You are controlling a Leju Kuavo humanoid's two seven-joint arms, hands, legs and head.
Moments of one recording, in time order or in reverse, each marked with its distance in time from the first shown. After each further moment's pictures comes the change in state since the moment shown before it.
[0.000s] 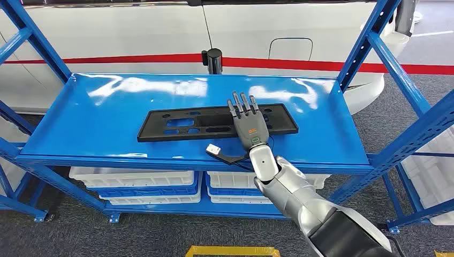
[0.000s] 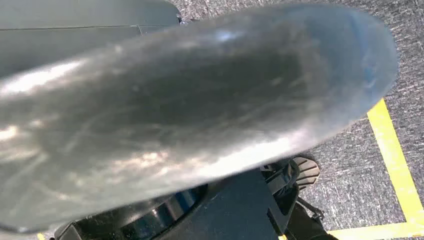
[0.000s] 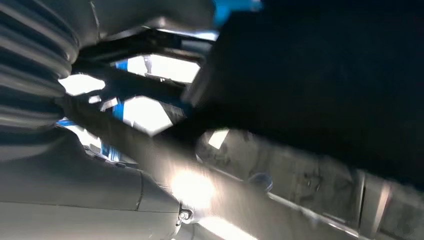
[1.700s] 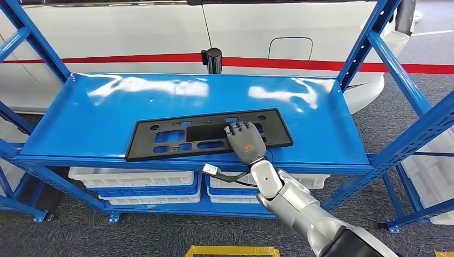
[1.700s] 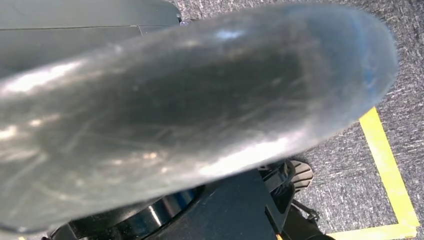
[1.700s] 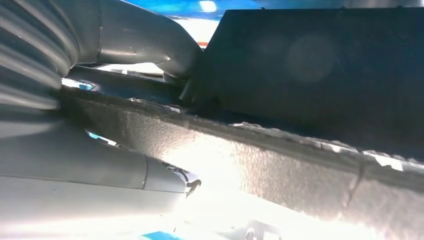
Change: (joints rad) left arm 0.020 -0.013 0.013 -0.001 -0.024 0.041 -0.056; right arm 0.152 -0.079 0.044 -0.291 -0.015 -0.132 -0.084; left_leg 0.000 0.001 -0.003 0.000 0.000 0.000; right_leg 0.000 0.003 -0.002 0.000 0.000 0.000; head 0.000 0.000
